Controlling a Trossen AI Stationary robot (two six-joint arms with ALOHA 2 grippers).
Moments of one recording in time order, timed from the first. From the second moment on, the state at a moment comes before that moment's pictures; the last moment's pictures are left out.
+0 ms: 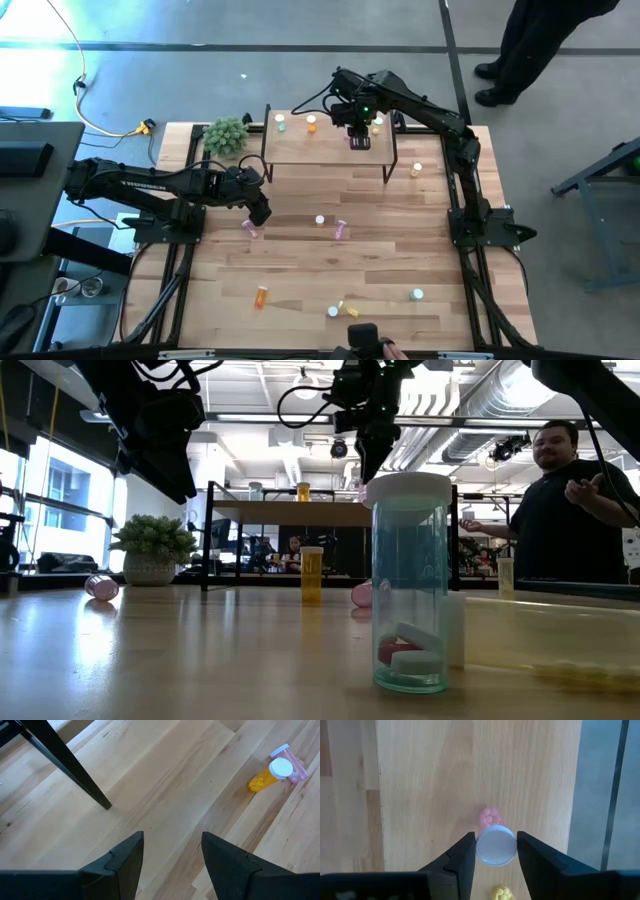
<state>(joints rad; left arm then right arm) 0.13 1.08 0.75 -0.70 -0.35 -0.60 -0.53 2.08 2.24 -1.40 0.06 -0.61</state>
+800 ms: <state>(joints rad) 0.13 1.08 0.75 -0.70 -0.35 -0.60 -0.53 2.08 2.24 -1.38 0.11 -0.62</state>
